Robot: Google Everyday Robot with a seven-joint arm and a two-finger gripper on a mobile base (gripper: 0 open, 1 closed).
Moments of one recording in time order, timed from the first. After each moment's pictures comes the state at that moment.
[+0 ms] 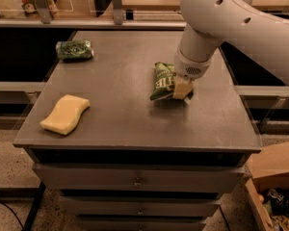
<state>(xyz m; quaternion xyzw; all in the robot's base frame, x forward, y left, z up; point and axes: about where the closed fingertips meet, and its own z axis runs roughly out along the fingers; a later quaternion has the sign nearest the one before) 0.599 -0.108 0.830 -0.67 0.73 -0.03 0.13</state>
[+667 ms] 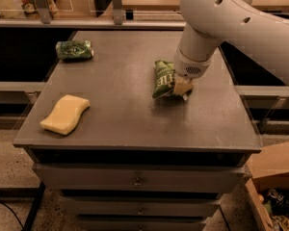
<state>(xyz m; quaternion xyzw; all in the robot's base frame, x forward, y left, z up) 0.599 -0.108 0.831 -0.67 0.73 -0.03 0.13</state>
